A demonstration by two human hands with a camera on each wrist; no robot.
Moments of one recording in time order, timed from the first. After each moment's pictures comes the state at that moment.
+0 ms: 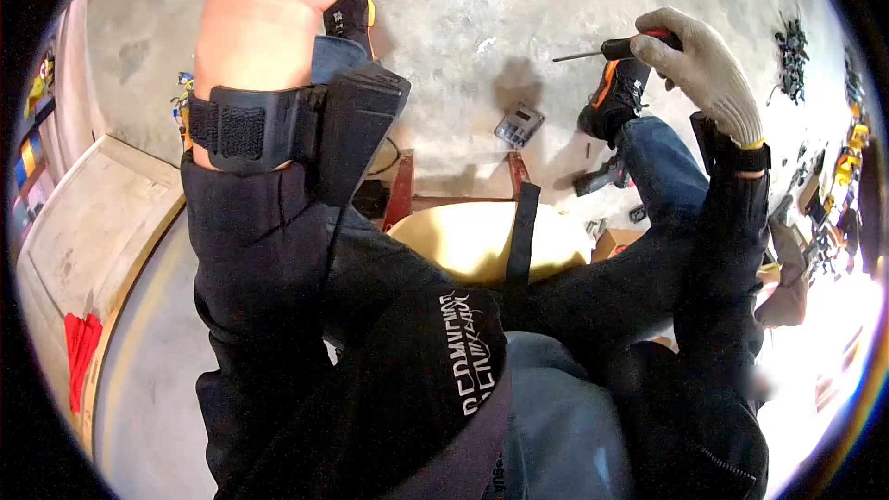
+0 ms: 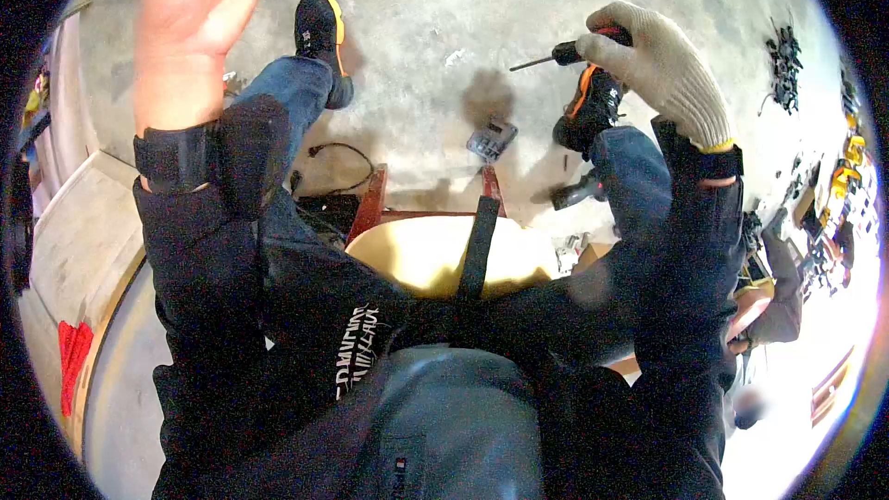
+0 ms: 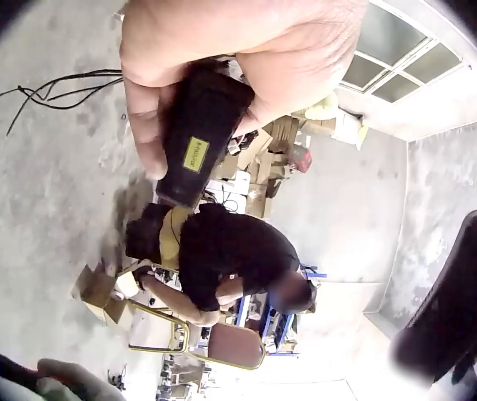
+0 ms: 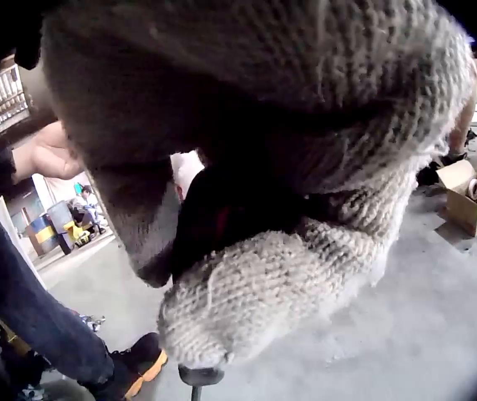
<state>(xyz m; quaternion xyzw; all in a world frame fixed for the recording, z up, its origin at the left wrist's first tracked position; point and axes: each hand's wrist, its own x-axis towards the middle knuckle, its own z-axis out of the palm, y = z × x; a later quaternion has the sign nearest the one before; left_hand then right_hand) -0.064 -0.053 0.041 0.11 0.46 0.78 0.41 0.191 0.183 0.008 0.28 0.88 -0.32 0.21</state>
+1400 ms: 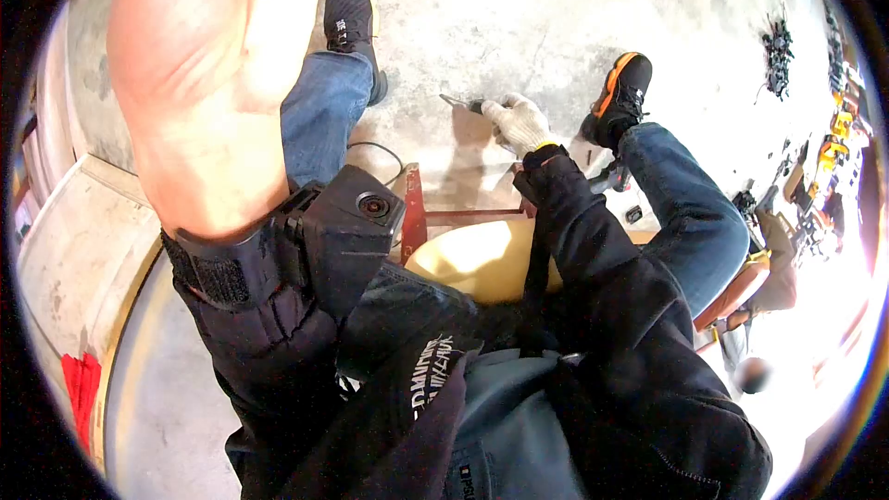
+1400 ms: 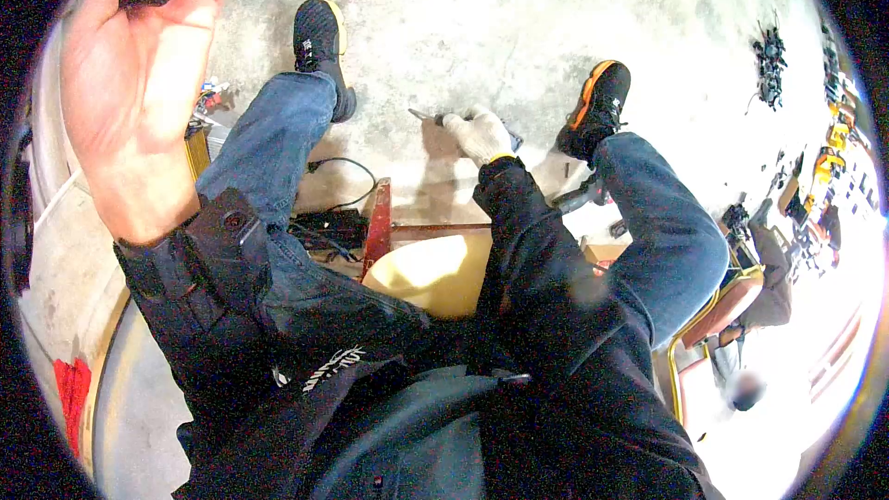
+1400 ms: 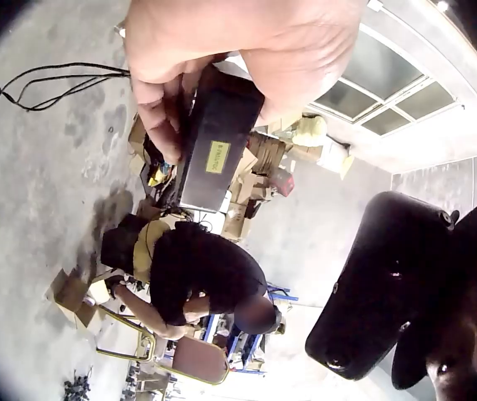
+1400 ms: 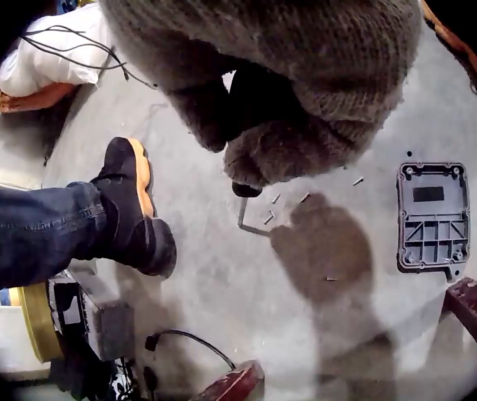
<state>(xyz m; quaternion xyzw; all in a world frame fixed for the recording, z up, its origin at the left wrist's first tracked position) -0.067 -0.097 0.058 0.16 0.50 0.81 0.24 0.214 -0.031 -0.236 0.54 0.56 -0.60 0.19</state>
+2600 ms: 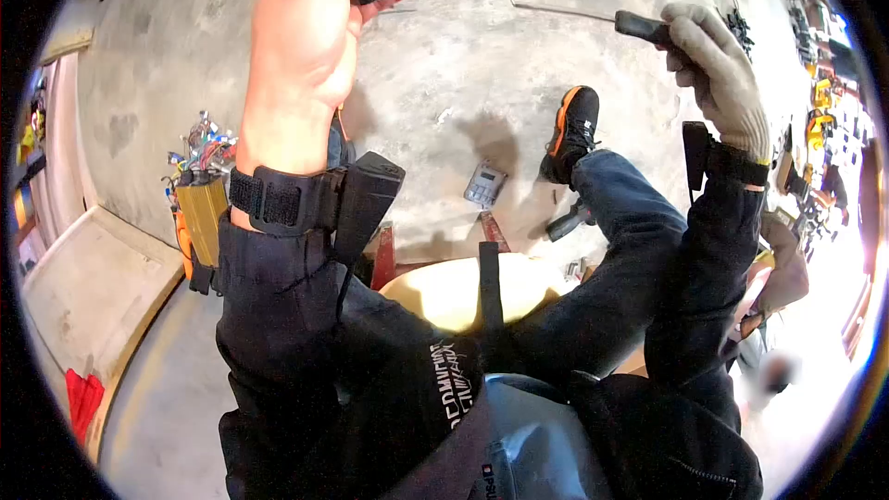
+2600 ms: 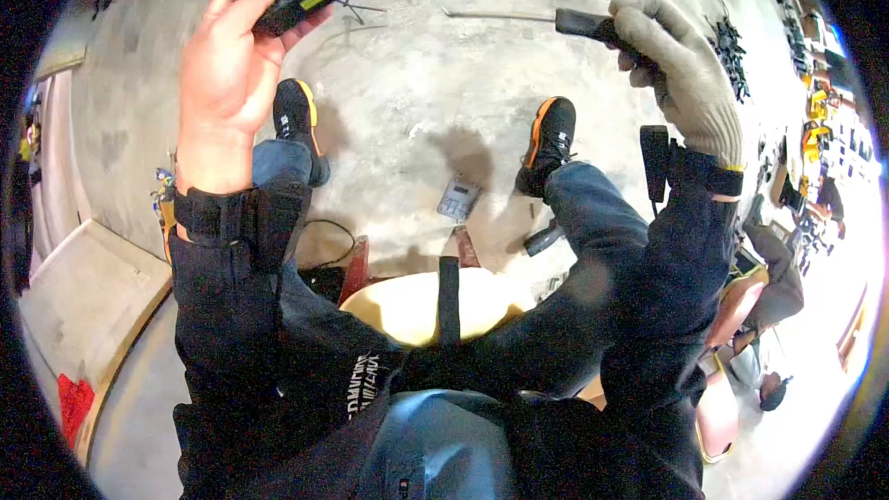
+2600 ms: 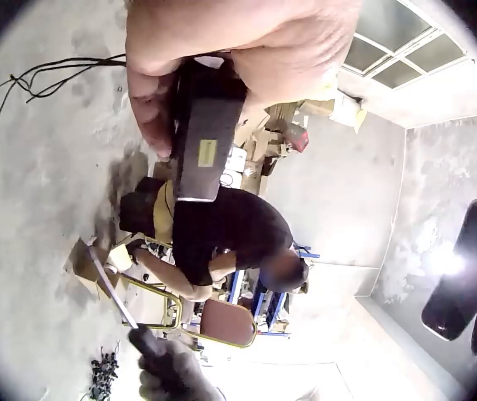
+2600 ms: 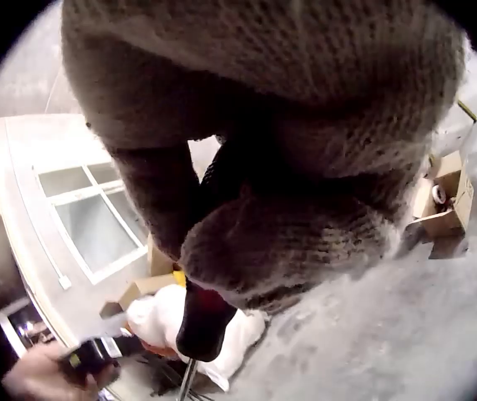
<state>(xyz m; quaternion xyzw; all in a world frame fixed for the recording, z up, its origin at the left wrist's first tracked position) -0.057 -0.031 0.039 0.12 0.45 0.78 0.42 0.209 0.241 0.080 0.39 0.74 -0.55 -0.03</state>
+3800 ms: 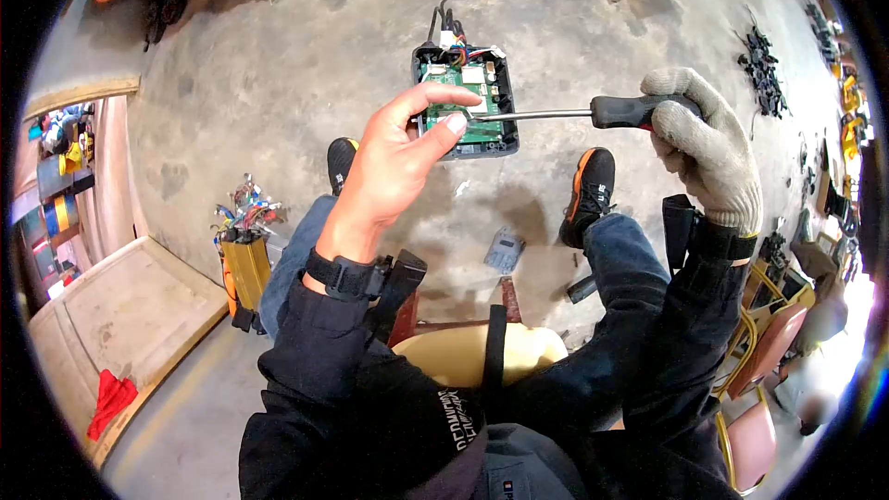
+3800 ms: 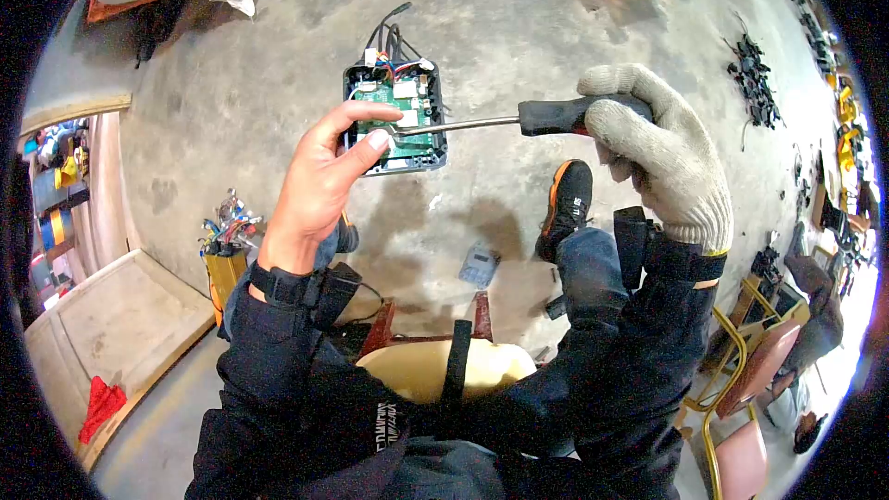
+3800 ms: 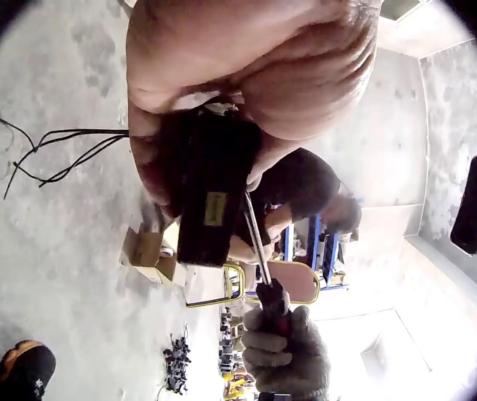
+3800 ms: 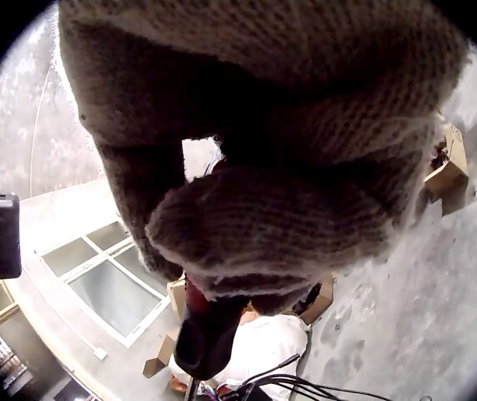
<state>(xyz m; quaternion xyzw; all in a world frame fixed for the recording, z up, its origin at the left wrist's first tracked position) -0.005 0.021 0.023 0.25 0.62 0.57 0.47 0.219 0.252 0.090 0.41 0.64 -0.65 -0.07</state>
